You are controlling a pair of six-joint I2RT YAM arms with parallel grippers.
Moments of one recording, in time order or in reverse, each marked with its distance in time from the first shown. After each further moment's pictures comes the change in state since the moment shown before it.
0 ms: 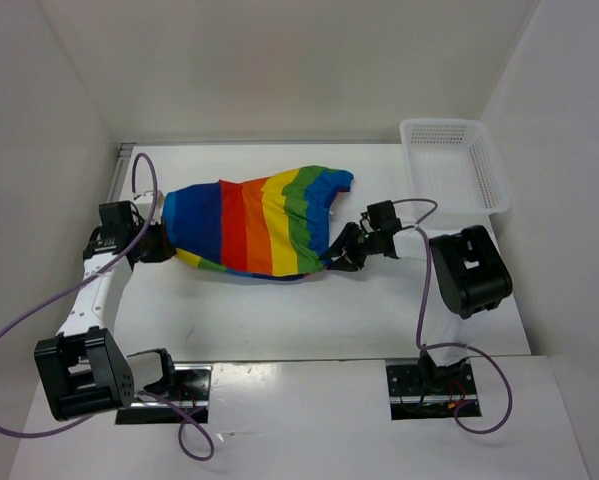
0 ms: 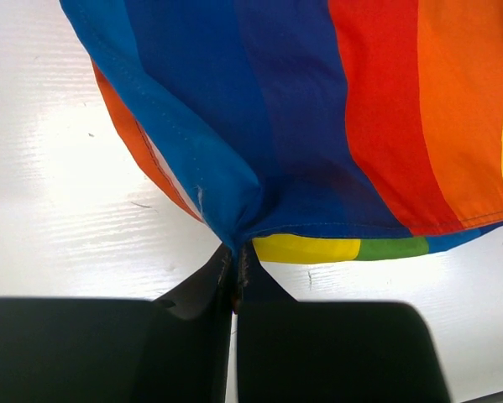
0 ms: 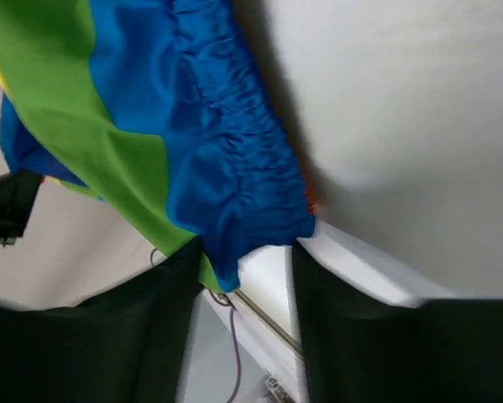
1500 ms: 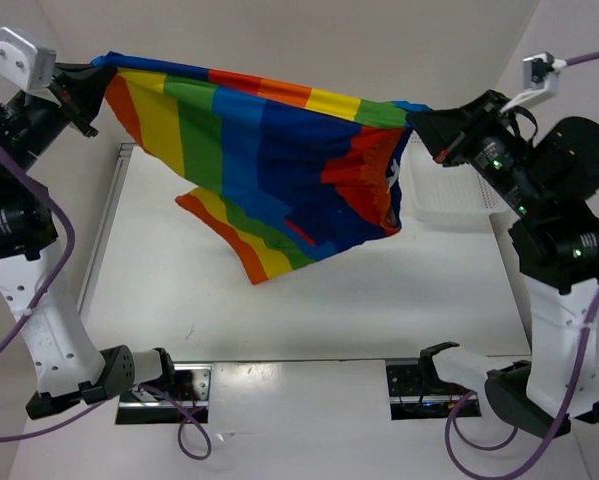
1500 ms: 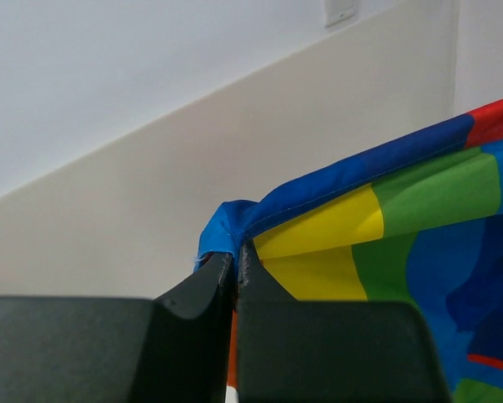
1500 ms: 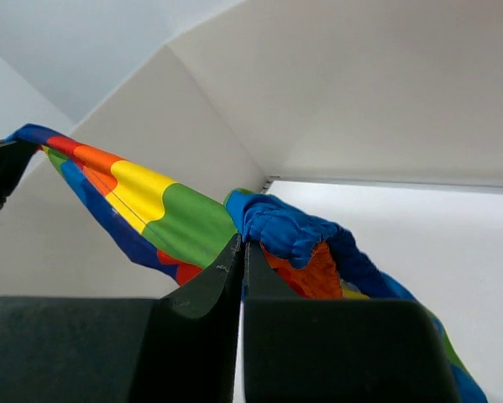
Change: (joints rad) left arm 0.067 0.103 1.284 0.056 0.449 -0.011; right arm -0.032 -0.565 1.149 -0.639 0.383 -0.396
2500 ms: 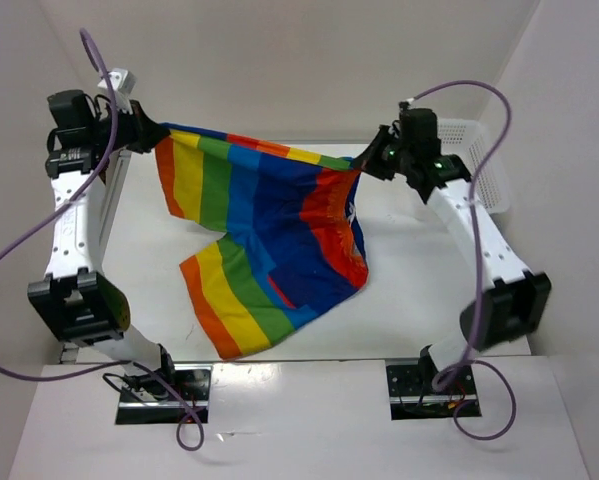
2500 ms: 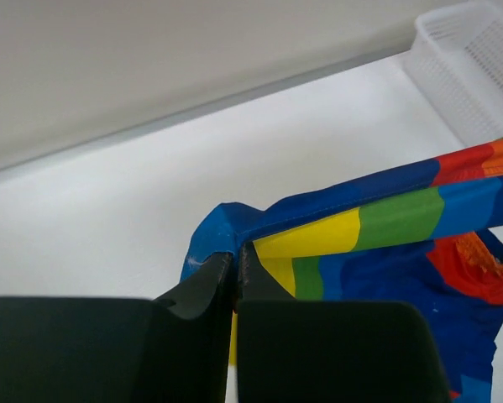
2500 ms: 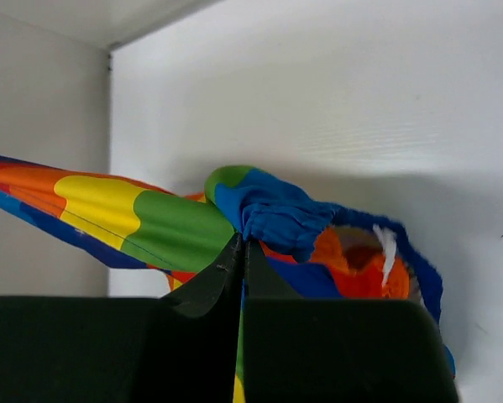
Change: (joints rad) left arm -0.048 0.278 -0.389 0.007 -0.036 -0.015; right arm 0.005 0.306 -0.415 0.100 0.080 0.094
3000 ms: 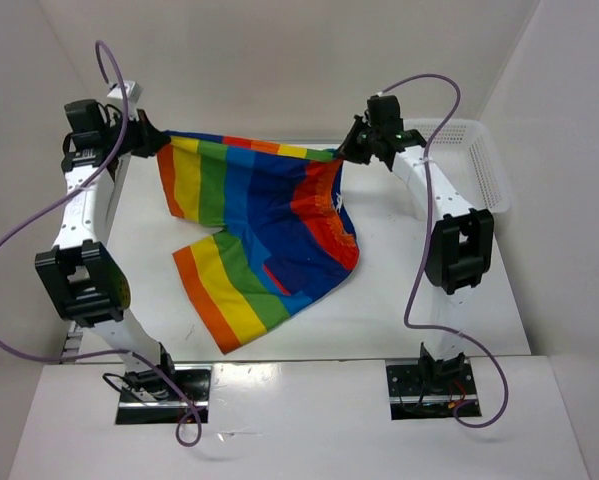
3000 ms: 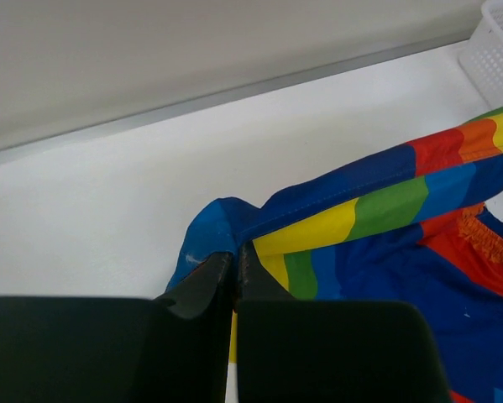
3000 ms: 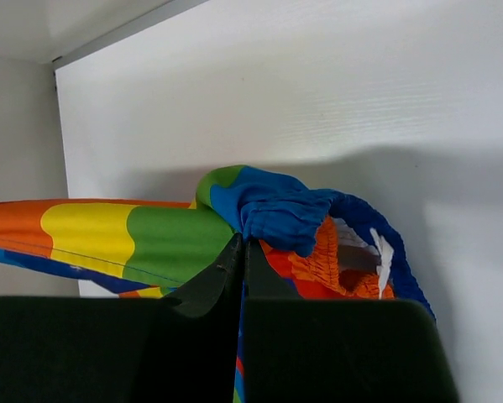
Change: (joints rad) left arm 0.011 0.208 -0.003 0.130 -0.048 0.001; right arm -0.001 0.508 0.339 0.035 0.001 -0.004
